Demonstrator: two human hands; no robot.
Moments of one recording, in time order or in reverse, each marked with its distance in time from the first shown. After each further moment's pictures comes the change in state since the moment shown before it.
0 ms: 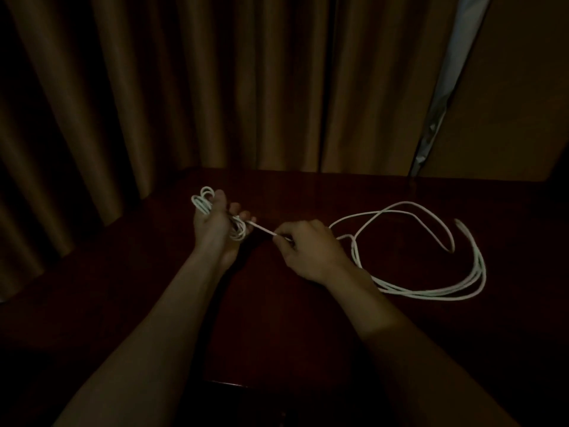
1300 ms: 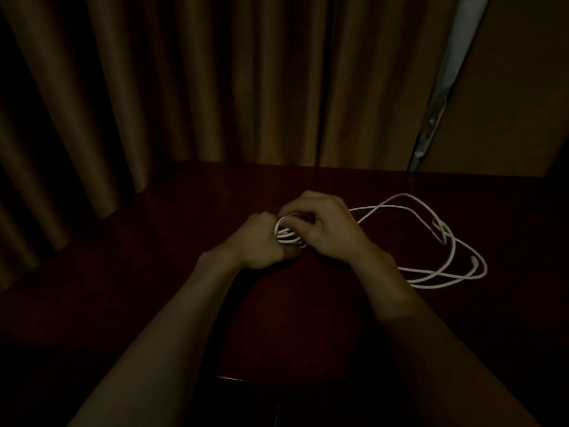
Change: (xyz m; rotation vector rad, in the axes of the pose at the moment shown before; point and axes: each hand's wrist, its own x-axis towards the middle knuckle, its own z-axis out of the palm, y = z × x) left_hand -0.014 -0.018 0.010 1.524 -0.732 0.372; right_hand 0.006 0.029 -0.027 0.207 0.177 -0.271
